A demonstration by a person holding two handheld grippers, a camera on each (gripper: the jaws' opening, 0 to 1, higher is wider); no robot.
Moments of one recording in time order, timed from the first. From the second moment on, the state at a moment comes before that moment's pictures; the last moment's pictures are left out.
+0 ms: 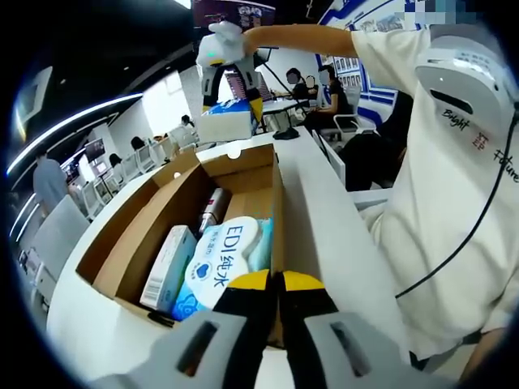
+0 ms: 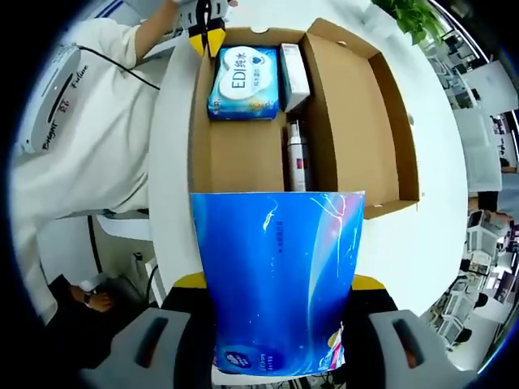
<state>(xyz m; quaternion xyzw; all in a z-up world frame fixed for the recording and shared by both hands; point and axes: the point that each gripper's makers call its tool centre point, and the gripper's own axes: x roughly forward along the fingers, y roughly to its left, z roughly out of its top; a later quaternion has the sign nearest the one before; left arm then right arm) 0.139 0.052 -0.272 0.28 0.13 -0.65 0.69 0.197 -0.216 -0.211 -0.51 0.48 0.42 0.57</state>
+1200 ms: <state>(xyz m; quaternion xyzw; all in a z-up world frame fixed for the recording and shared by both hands) 0.140 0.052 -0.272 0.27 0.14 -0.65 0.69 0.208 -0.264 -0.222 -0.52 0.47 0.43 0.56</state>
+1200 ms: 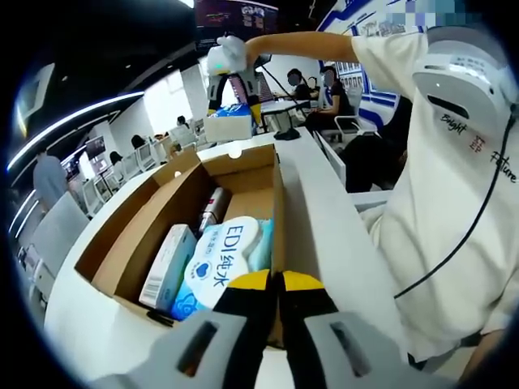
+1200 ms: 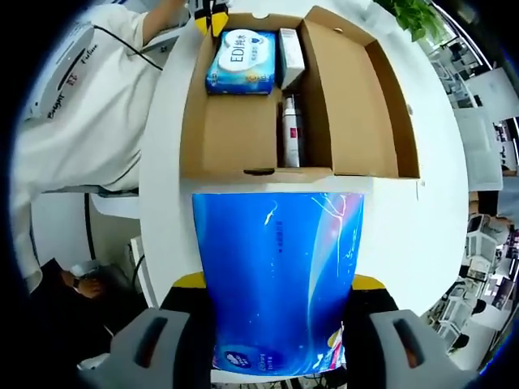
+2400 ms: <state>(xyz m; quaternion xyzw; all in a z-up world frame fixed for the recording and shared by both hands) 0.141 0.052 -0.272 0.27 0.14 -0.66 0.69 0.213 -0.277 -0.299 -0.51 0.48 0.46 0.54</state>
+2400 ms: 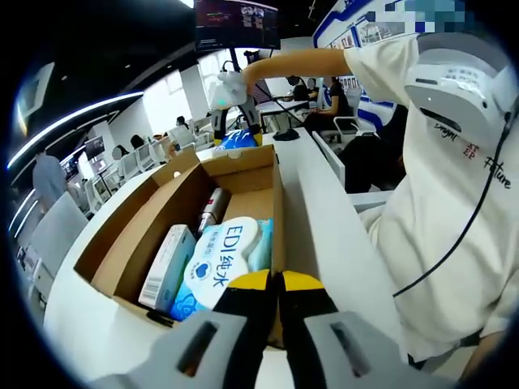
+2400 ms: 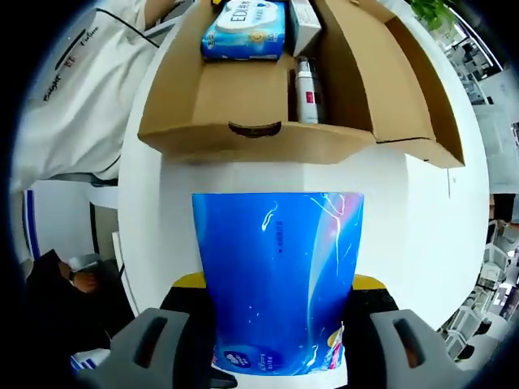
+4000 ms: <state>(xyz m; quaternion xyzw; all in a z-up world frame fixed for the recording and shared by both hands) 0.141 0.053 -0.272 0.27 0.14 -0.66 0.69 0.208 -0.283 -0.331 -0.48 0.50 0.47 0.54</state>
